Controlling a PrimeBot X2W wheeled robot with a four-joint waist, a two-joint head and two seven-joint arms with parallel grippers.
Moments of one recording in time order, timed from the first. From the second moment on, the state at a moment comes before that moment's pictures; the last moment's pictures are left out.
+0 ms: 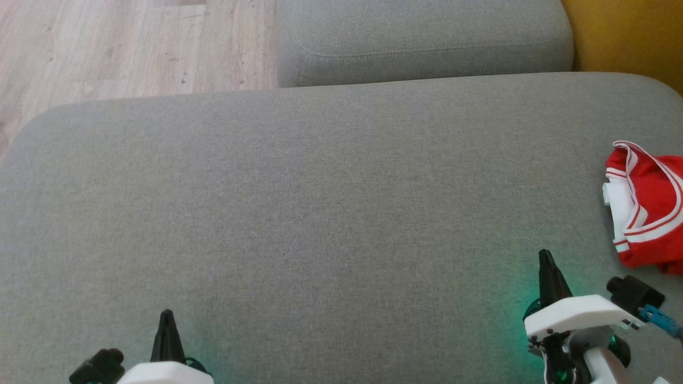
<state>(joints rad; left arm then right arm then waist) 0.02 0.05 -0.07 0.44 -0.71 -0.03 -0.13 -0.13 -0.05 0.03 0.59 0.67 0.13 -0.13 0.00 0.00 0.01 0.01</state>
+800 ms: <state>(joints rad) 0.00 0.05 -0.03 0.40 -0.96 -0.05 -0.06 -0.12 -0.05 -0.02 0.50 0.94 0.13 -0.06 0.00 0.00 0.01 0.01</state>
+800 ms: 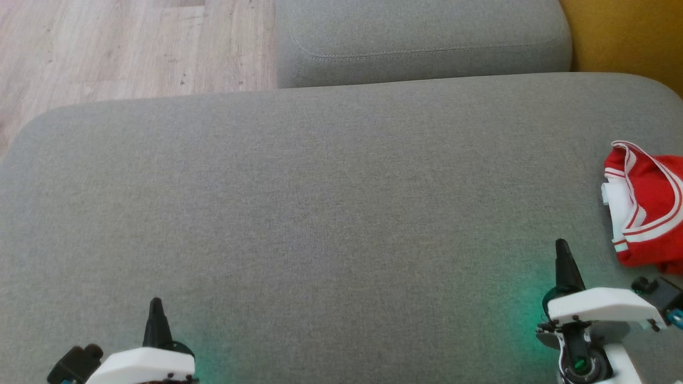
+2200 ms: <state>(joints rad) -0.04 0.05 0.04 0.32 -1.42 -0.10 0.06 -0.11 -0.05 -0.10 0.35 1.41 0.13 0.06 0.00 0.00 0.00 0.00</state>
